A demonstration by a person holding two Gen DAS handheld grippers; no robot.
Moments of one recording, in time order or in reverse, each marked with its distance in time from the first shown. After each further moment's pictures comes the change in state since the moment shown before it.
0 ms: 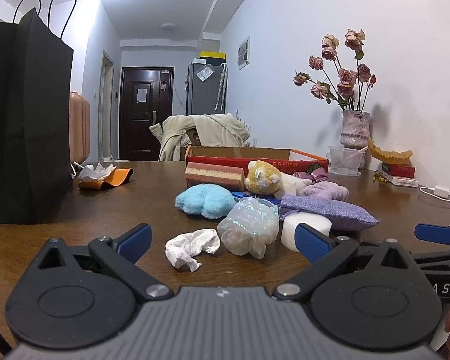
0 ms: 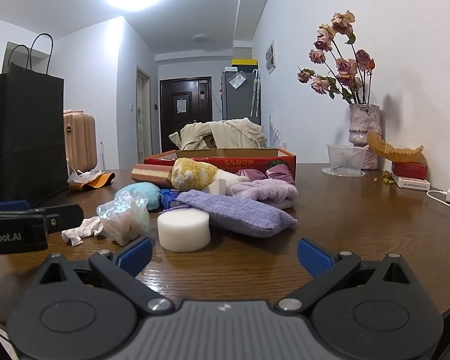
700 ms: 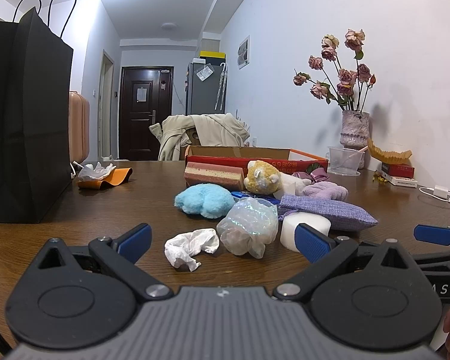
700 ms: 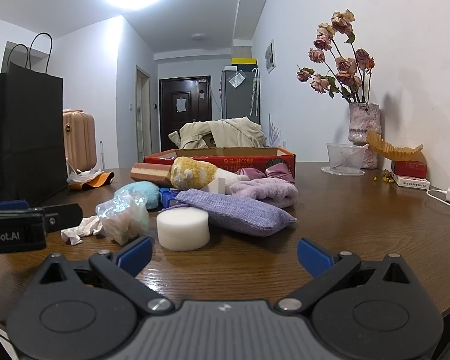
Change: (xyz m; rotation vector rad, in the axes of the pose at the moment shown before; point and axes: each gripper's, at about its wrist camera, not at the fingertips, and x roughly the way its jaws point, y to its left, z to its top) left arm -0.001 0.000 0.000 -0.001 0.000 0.001; right arm 0.000 0.000 0.000 0.000 0.002 -0.001
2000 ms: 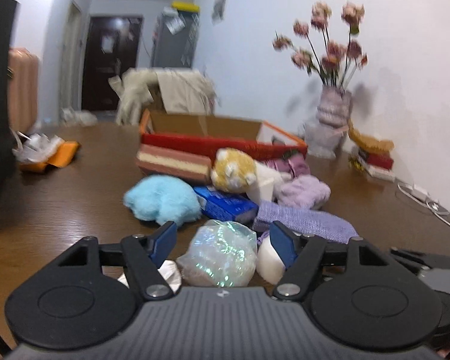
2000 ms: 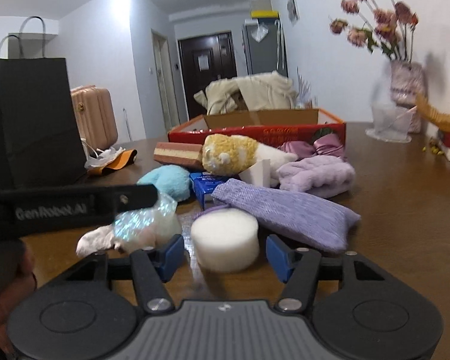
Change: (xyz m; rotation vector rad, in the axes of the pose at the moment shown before) left arm 0.092 0.003 0.052 -0.055 0.248 -0.193; right arm 0.078 0.021 0.043 0.052 0.223 0.137
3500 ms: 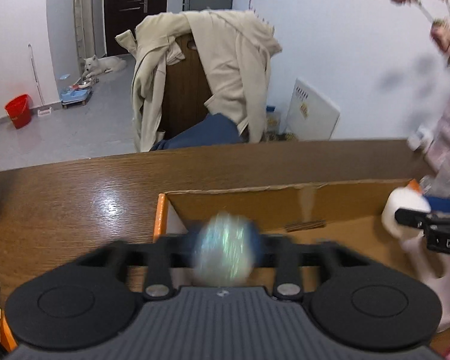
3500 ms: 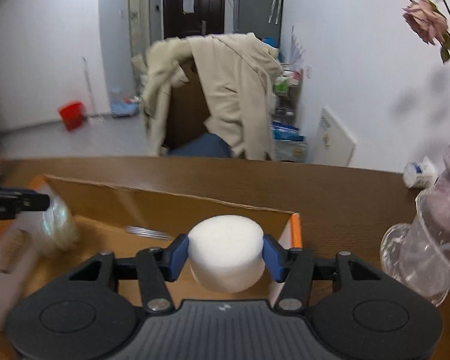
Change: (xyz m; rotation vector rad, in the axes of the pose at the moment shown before) left arm 0.361 0.115 0.255 -0.020 0.303 0.197; right arm 0.348 -0.159 0.284 -0.124 0.258 -0.134
